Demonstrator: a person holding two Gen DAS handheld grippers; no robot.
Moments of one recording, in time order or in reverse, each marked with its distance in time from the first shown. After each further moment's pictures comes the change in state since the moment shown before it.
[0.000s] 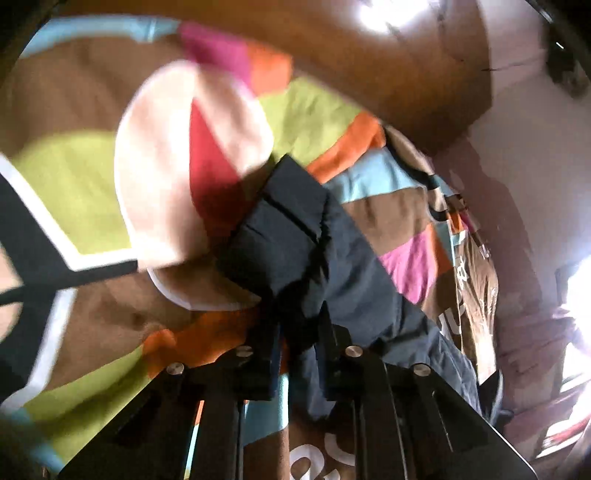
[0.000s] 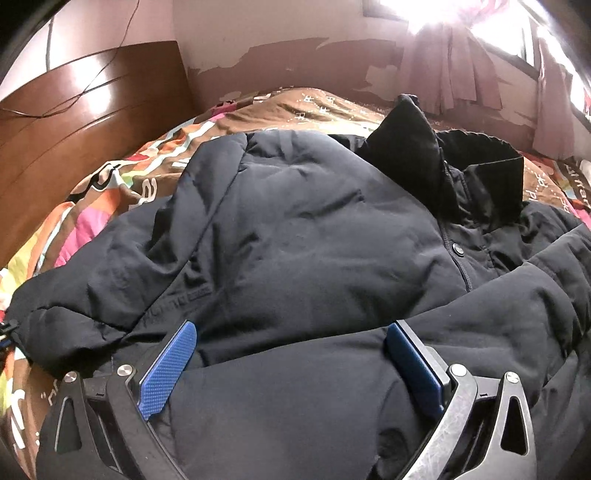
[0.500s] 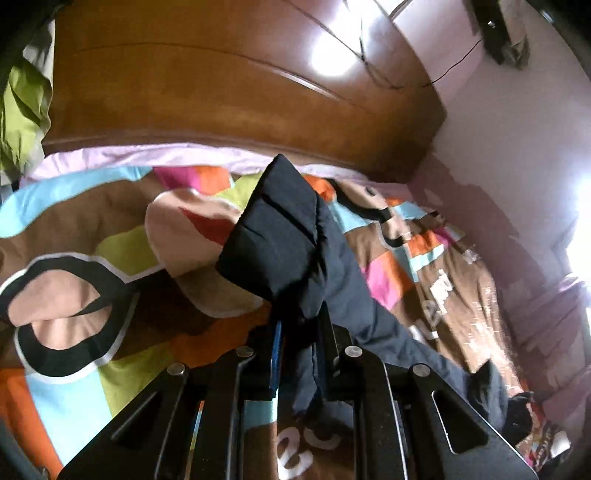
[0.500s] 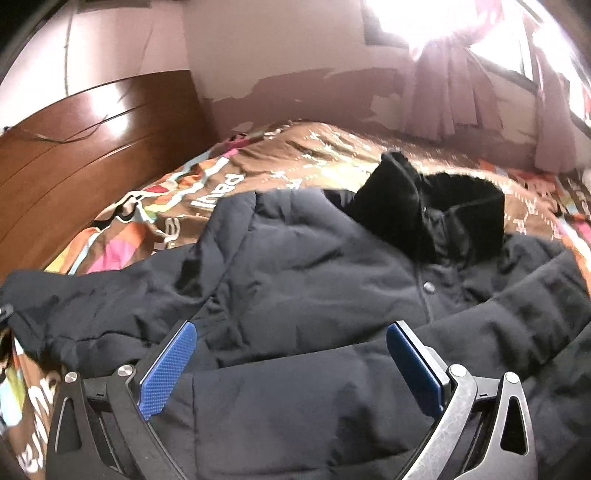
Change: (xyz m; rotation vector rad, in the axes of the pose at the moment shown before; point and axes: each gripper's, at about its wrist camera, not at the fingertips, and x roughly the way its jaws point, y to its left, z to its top) left arm -0.088 -0.056 -0.025 0.170 -0.218 0.013; right arm -0.063 -0.019 0.017 -0.018 -0.106 0.065
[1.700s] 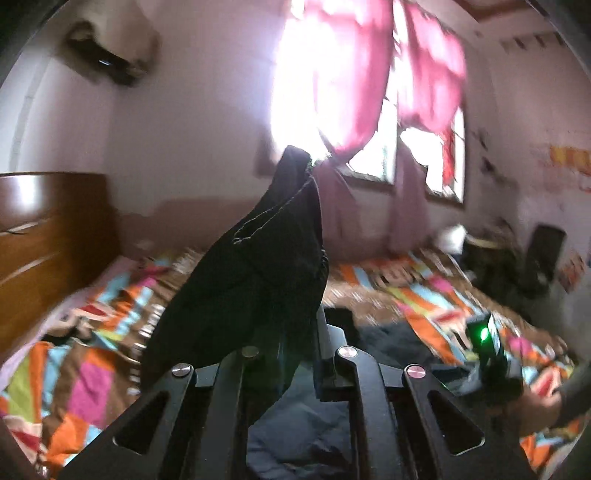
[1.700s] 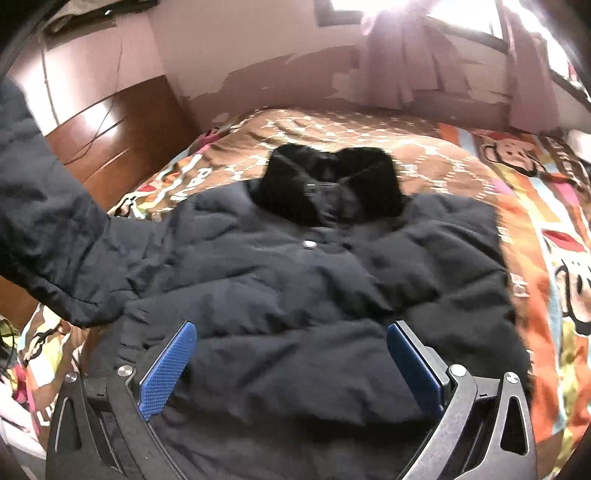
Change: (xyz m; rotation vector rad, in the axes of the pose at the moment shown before) left arm -0.164 -0.310 -0.148 0.925 -0.068 -0.798; right arm -0.116 -0.140 -0.019 0.110 0.119 0.045
